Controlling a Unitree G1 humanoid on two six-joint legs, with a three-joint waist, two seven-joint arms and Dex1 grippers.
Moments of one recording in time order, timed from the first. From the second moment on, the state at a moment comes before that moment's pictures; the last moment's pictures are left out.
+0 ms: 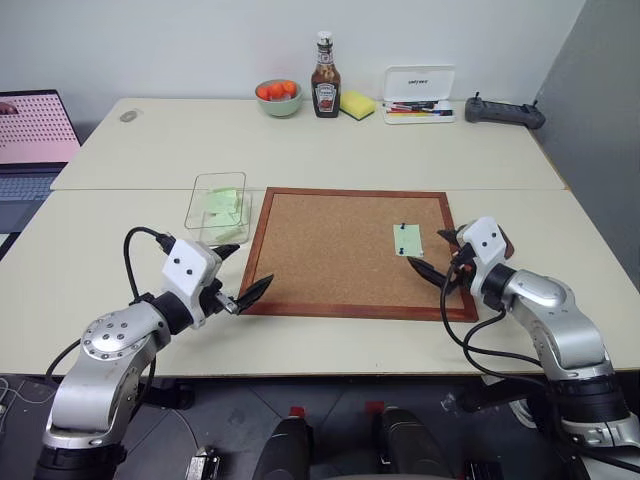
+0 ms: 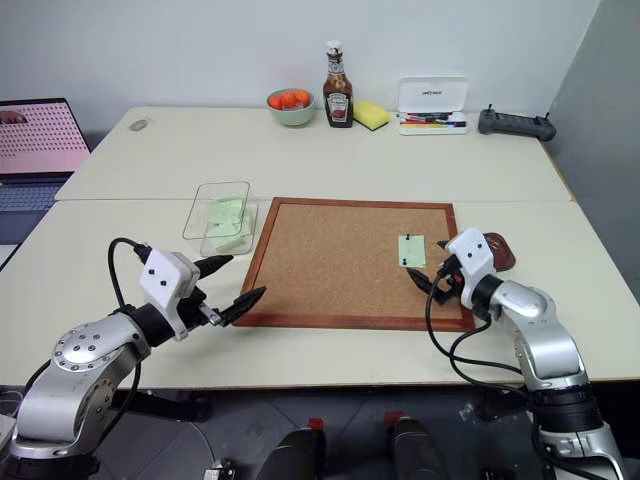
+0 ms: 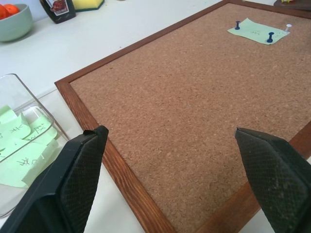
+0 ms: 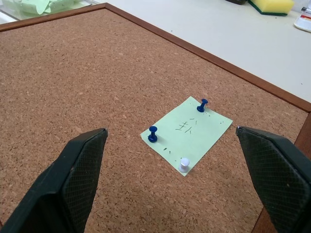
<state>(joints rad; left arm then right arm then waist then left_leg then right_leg) -0.01 0.65 0.19 -0.42 -0.35 0.45 -0.65 -0.29 -0.53 0.01 -0.12 0.24 0.40 0.63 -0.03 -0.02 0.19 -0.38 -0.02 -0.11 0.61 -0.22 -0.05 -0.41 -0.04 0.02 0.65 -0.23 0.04</state>
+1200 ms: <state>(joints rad) -0.35 0.56 -0.03 -0.25 -0.36 0.54 -0.74 -0.27 -0.50 0.01 -0.15 0.26 0.40 0.64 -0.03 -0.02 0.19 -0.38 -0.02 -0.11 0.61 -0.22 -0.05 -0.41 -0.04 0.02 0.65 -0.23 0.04</state>
